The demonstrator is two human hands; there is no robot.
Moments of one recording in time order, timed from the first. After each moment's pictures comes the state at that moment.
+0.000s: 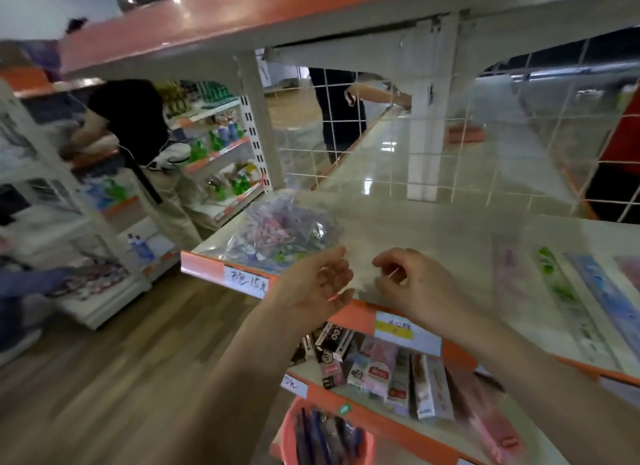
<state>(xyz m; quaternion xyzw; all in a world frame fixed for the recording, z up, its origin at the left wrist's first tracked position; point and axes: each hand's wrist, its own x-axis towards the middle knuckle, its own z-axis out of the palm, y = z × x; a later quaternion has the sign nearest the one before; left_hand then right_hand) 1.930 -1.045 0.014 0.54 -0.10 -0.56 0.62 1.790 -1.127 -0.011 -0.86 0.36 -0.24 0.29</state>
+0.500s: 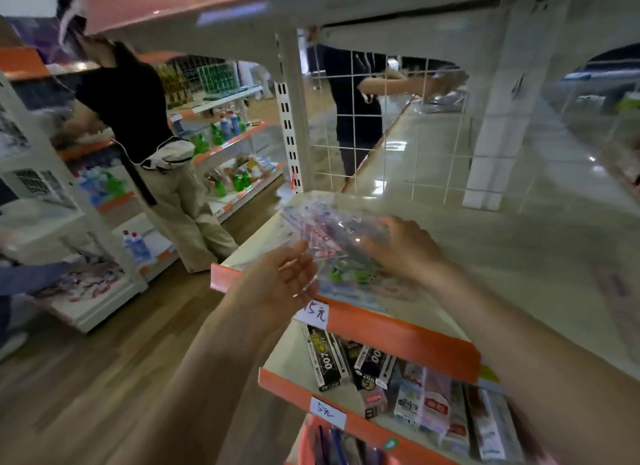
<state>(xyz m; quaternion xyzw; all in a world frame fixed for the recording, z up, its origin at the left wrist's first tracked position) 2.075 -1.030 0.009 0.53 -0.07 -0.52 0.66 1.946 -1.180 -0.013 -0.83 0.49 -0.13 0.24</state>
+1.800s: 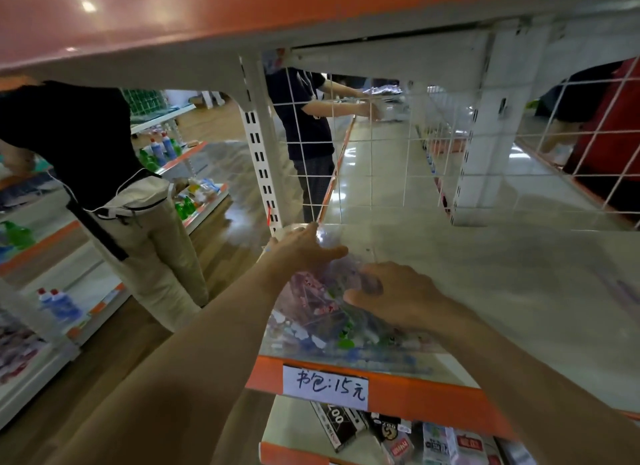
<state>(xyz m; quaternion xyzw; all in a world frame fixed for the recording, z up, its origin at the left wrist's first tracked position) 2.174 -1.199 -0.002 0.78 -0.61 -0.14 0.07 1.986 -1.168 -0.004 -0.83 0.50 -0.05 0.25</state>
